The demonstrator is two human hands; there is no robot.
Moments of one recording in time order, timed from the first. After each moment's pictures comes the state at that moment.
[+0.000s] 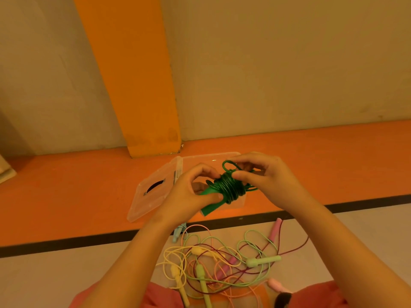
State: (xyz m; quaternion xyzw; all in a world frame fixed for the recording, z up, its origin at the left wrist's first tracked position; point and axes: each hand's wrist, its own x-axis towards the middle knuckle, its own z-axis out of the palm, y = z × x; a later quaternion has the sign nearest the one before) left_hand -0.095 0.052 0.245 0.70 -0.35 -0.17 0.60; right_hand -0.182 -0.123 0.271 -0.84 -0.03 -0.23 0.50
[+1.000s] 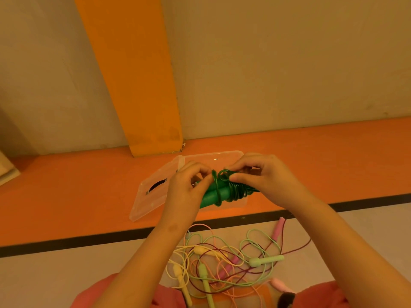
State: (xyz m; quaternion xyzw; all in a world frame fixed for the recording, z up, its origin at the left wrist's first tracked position) left_hand -0.092 0.044 0.237 0.75 -0.34 0.06 0.56; right_hand -0.174 -0.121 0.274 -0.86 -0.04 -0.20 0.46
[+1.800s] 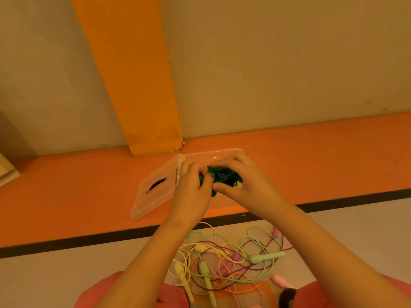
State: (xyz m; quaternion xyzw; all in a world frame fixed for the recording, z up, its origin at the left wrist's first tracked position) left_hand -0.099 0.035 0.236 0.81 -0.30 0.03 0.51; right_hand -0.161 -0.101 0.241 -0.91 -0.05 -0.26 0.33
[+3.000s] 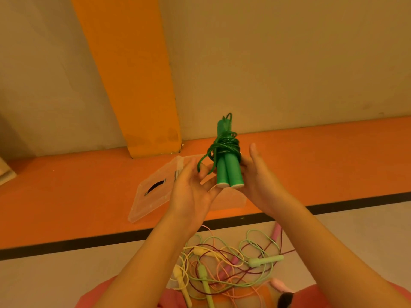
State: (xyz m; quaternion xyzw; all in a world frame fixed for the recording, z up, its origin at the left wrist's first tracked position) left_hand -0.108 0.027 0.257 0.36 -0.11 -0.30 0.88; right_hand -0.142 -0.115 0.237 -0.54 0.06 -0.11 0.83
